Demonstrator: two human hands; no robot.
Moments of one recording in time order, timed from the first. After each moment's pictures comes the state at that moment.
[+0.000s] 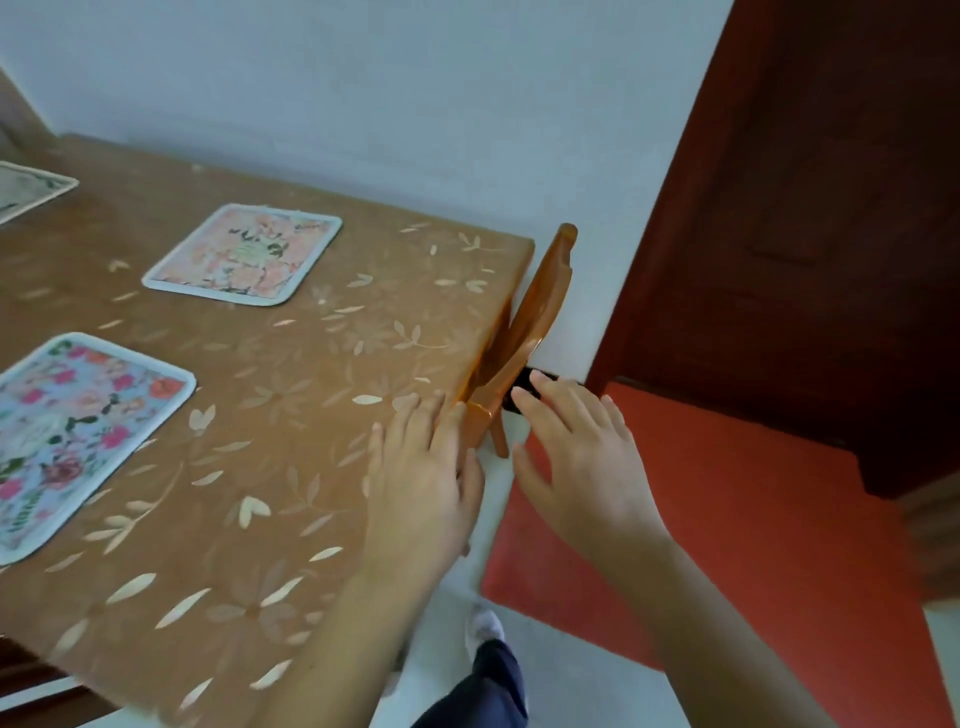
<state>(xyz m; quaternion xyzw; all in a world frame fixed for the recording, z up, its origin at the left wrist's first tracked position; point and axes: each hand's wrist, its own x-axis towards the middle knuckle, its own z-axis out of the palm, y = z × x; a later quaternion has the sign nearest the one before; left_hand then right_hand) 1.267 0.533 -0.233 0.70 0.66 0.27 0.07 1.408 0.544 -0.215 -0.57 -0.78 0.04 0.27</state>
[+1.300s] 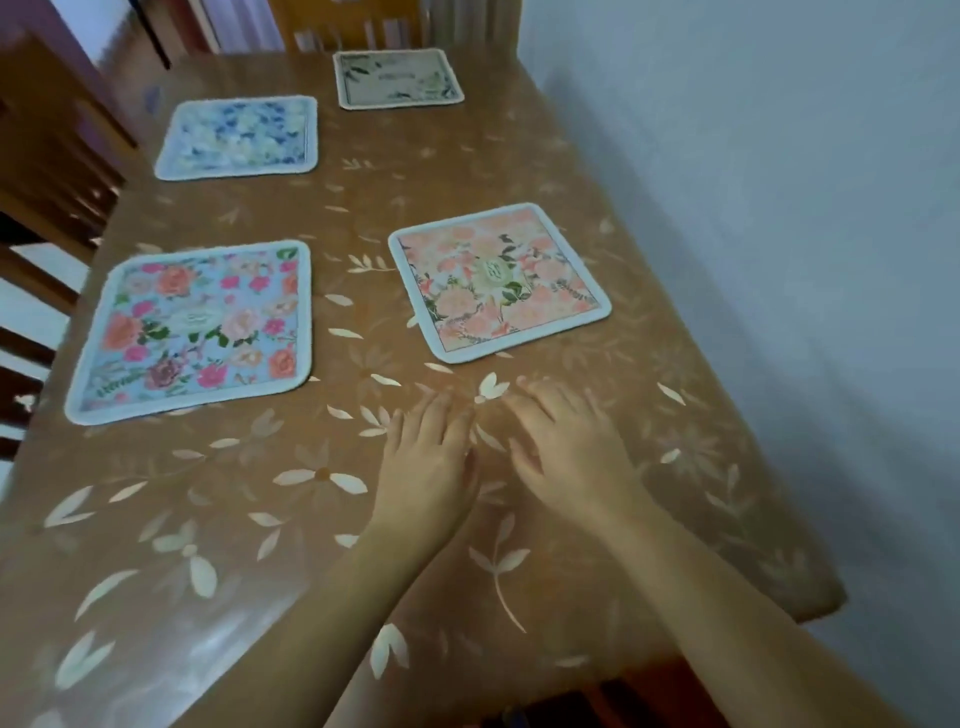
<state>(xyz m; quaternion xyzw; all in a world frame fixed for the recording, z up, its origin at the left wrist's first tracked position) 1.152 0.860 -0.303 0.37 0.90 0.22 -0.03 1.222 0.994 -0.271 -0.09 -0.98 0.12 0.10</state>
